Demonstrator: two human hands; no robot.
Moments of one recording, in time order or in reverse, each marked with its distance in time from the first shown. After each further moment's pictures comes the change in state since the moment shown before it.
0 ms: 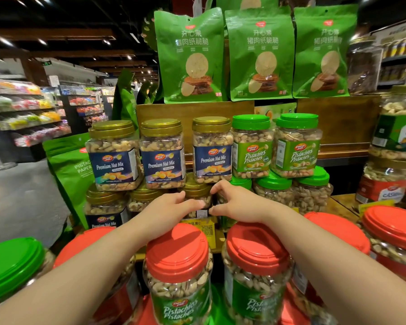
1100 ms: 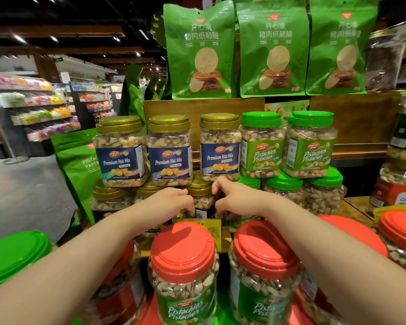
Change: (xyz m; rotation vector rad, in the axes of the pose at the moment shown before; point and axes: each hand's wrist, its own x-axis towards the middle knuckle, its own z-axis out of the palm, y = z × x) left_hand -0.007 0.015 -0.019 -0.013 -0.100 -0.066; right_hand 0.023 -0.005 0.003 0.186 -0.105 -0.027
